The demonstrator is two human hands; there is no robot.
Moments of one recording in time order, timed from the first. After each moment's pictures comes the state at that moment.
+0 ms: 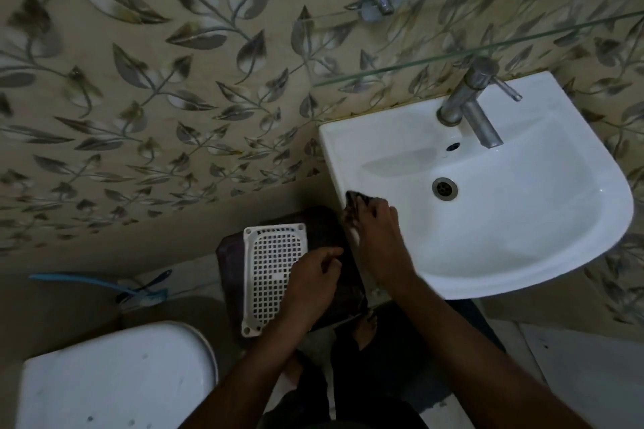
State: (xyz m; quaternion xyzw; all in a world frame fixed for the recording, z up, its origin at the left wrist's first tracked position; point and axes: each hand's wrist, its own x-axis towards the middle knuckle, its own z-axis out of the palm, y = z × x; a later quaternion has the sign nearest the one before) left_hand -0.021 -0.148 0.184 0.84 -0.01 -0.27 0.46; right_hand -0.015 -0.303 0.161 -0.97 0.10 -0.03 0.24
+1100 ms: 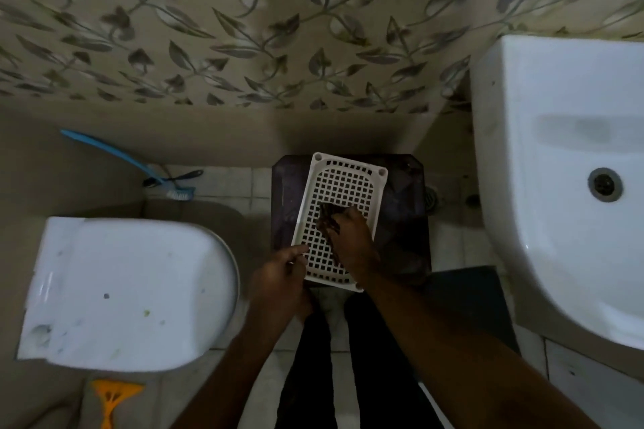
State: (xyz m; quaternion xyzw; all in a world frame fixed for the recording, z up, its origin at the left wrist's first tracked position) left_hand -0.068 0.031 0.060 0.80 0.23 -0.23 0.50; right_hand -0.003 -0.118 -0.053 -0.92 0.06 0.25 0.31
